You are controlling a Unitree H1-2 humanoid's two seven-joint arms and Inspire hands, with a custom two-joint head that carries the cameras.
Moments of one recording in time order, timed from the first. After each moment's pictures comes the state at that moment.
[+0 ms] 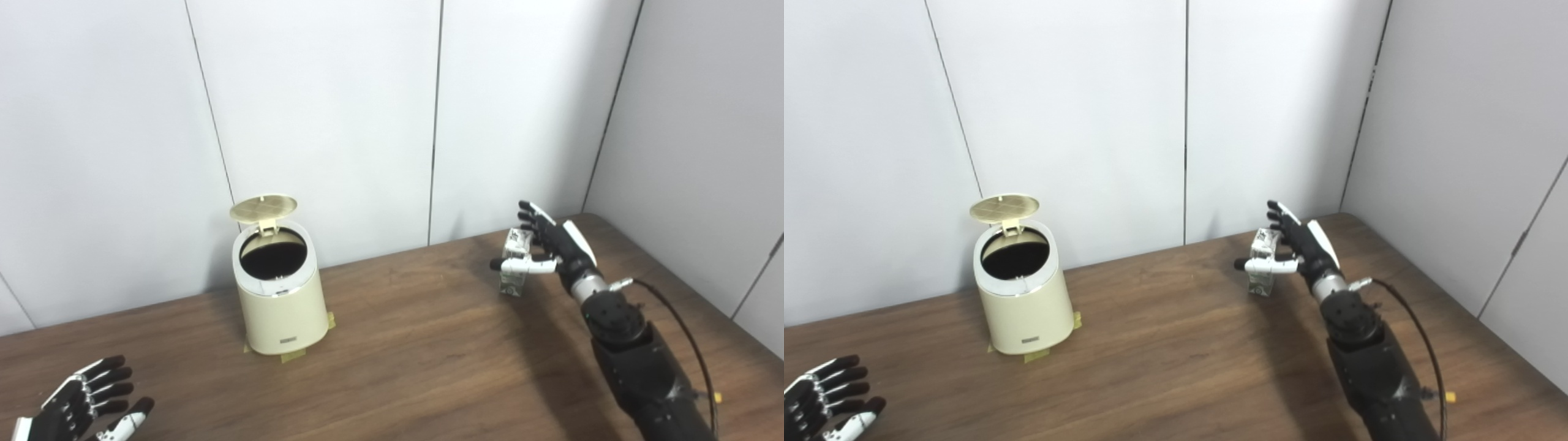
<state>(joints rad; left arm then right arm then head) -0.15 0.21 0.12 0.07 0.03 -0.07 -0.05 -0.41 -0.45 -0.20 0.42 -0.10 0.07 -0.01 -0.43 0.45</state>
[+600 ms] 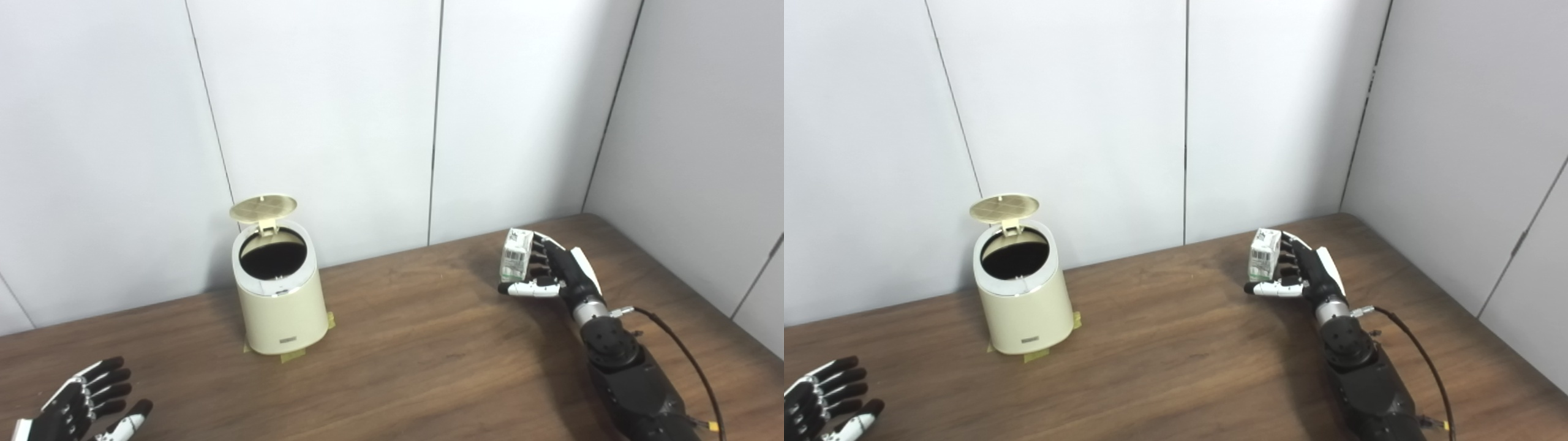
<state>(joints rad) -0.13 0.22 0.11 0.03 0.04 -0.02 -0.07 -0.42 -0.44 -0.19 0.57 -0.11 -0.03 -0.12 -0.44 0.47</state>
